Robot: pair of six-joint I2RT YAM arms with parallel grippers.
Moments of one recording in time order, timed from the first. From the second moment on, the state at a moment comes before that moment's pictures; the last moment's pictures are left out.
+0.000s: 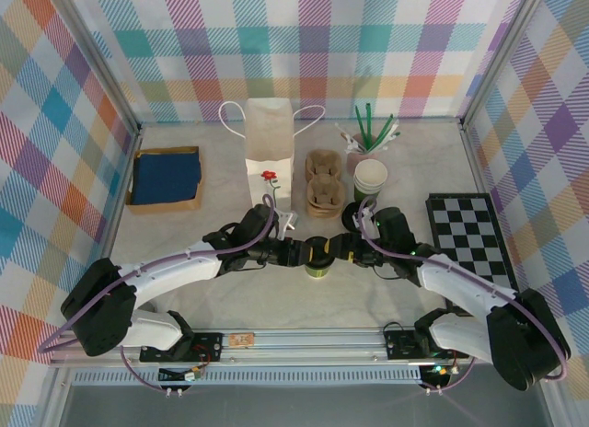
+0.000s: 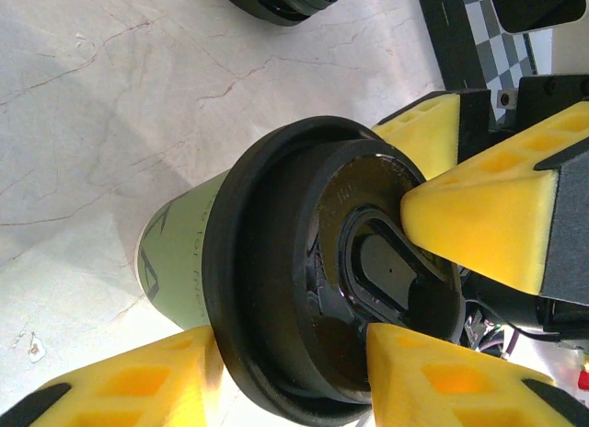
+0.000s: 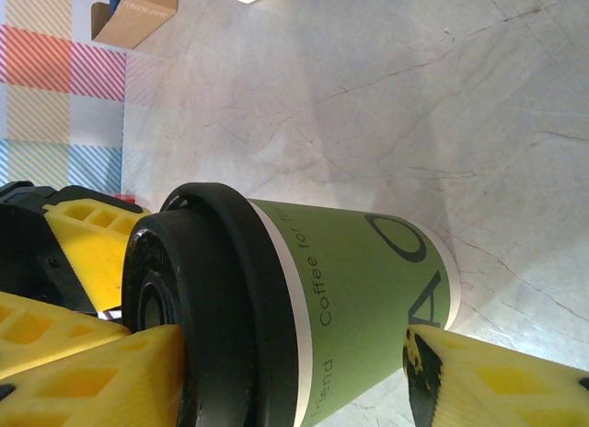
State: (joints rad) left arm -0.81 1.34 0.74 -0.14 0.37 -0.66; right arm 0.52 1.12 0.46 -0.08 -0.57 0.76
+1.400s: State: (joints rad) left arm -0.81 1.61 0.93 0.03 0.44 -0.68; right arm 0.47 0.95 0.61 -0.58 -0.34 0.73
